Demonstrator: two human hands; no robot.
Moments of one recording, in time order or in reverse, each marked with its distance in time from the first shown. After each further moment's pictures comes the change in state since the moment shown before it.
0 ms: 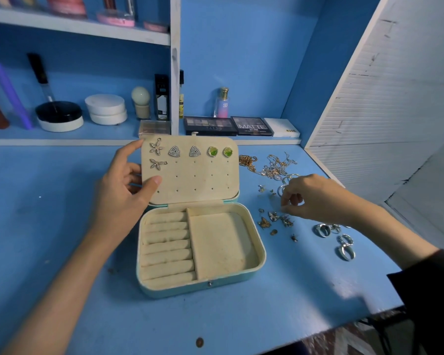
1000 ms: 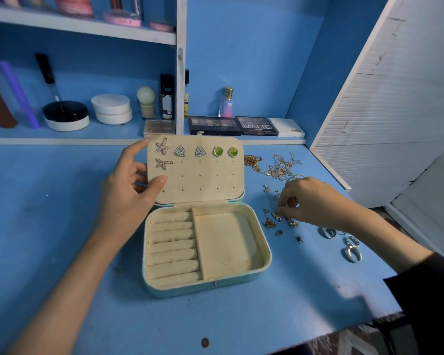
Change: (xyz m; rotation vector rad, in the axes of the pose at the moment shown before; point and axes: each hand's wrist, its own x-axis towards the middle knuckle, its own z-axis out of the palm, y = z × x) left_hand -0.001 0.000 0.000 0.000 -0.001 0.001; right_hand 0.009 -0.010 0.010 0.015 0.007 0.003
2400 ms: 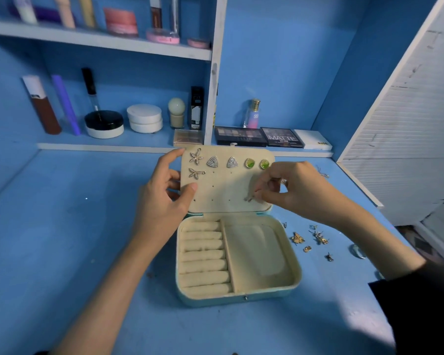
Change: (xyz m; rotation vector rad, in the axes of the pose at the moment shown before) left_hand -0.002 0.004 -0.001 0.019 0.022 0.022; right_hand 0.025 -0.073 -0.031 0.448 0.260 -0.225
